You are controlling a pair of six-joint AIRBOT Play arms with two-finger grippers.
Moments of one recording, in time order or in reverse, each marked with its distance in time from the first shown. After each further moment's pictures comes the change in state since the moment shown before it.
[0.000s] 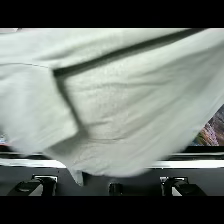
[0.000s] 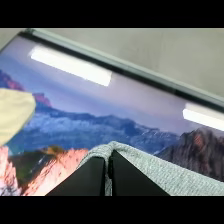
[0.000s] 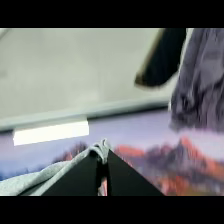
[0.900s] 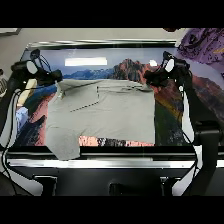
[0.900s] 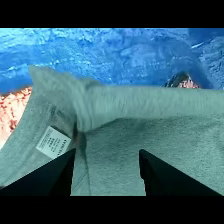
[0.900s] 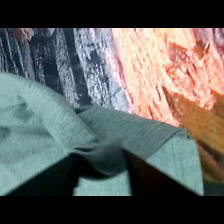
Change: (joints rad) left arm 0.035 -0.926 -0.015 -0.229 0.343 0.122; right arm -0.004 -0.962 0.009 0.322 -0.098 0.055
